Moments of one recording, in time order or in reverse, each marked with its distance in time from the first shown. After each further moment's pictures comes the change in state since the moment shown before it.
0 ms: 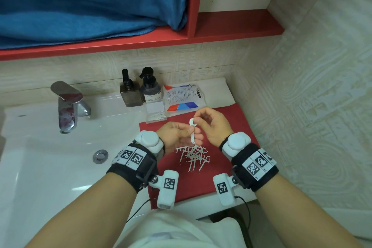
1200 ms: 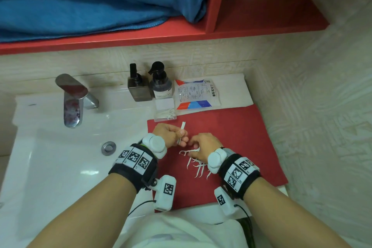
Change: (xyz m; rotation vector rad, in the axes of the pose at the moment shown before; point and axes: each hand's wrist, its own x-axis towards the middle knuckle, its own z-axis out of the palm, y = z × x) left_hand -0.001 -0.010 -0.009 0.411 0.413 0.030; right_hand -0.022 0.033 0.027 -0.675 -0.382 0.147
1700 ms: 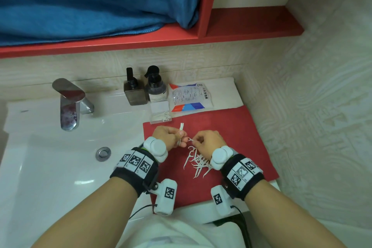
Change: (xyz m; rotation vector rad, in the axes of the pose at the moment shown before) left_hand 0.007 -0.018 0.007 -0.065 0.055 -0.034; right_hand 0.004 0.006 0.007 0.163 0.126 0.156
